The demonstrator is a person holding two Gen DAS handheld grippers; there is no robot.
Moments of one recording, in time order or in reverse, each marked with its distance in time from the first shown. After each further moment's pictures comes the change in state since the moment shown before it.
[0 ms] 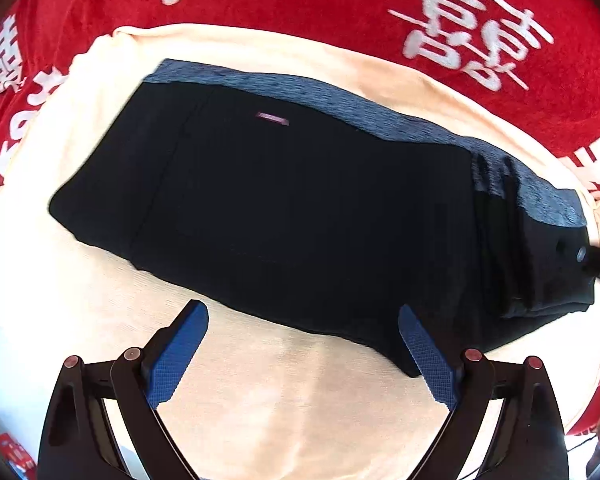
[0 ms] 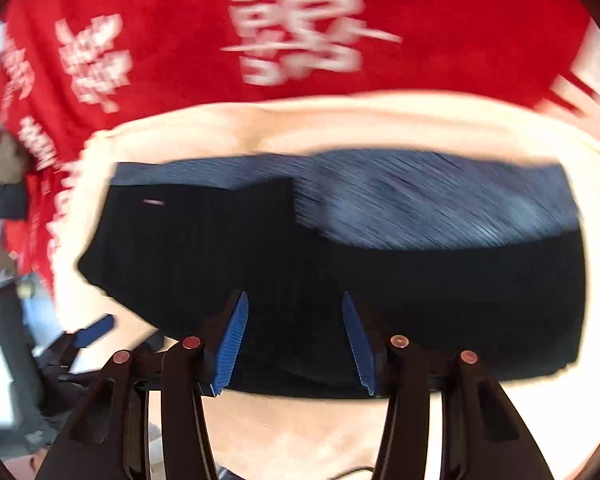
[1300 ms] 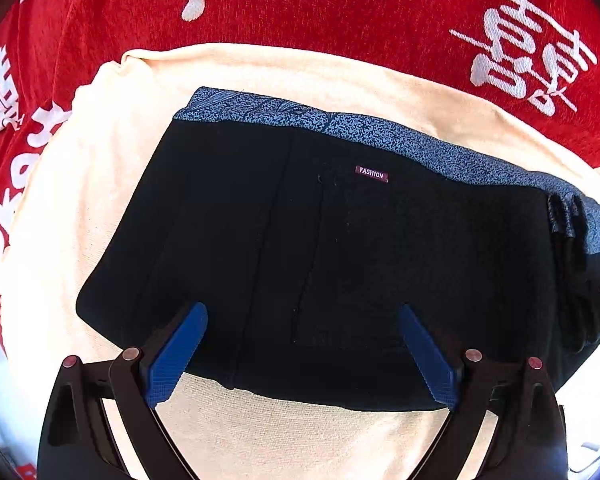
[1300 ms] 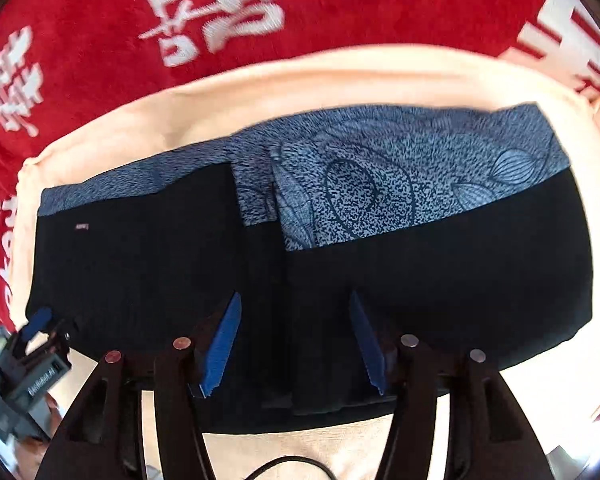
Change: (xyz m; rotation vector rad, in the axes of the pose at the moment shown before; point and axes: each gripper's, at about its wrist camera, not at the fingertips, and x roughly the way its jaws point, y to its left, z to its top) left arm 0.016 0.079 0.043 0.092 -0.060 0.058; right arm 0.027 -0.022 -0.021 0.166 0.011 -0.243
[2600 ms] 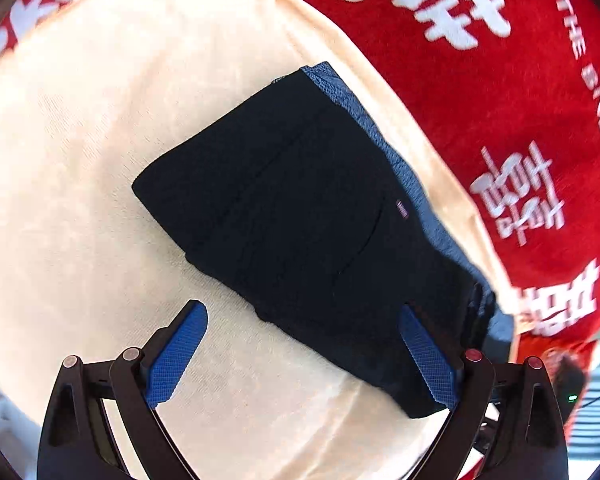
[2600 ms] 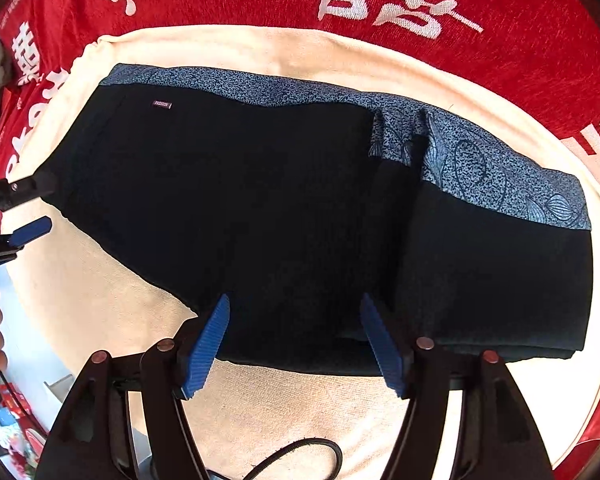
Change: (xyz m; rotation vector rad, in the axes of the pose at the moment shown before) left arm -0.038 0.093 -0.068 -0.518 0.027 -0.447; right arm 0.010 0.074 -0.051 -0.350 0.016 -0.015
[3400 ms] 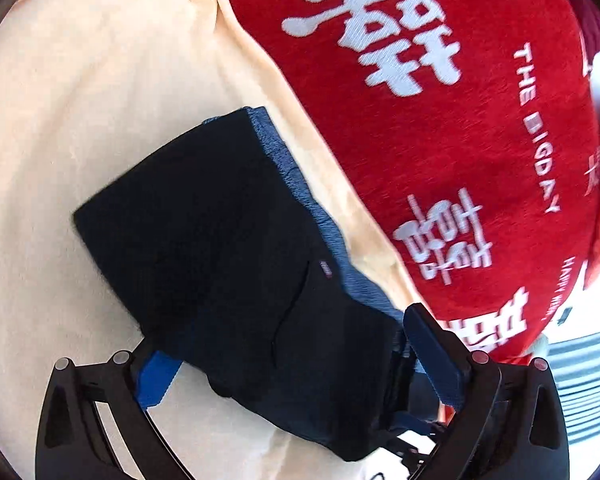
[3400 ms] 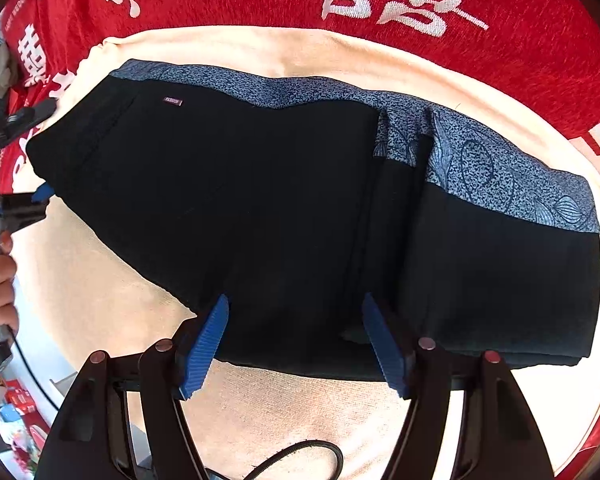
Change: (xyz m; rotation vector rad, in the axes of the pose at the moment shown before) left arm 0.006 -0.020 0.068 0.004 -0.089 -0.258; right arm 0.004 -0.005 0.001 -0.007 -0.006 0.039
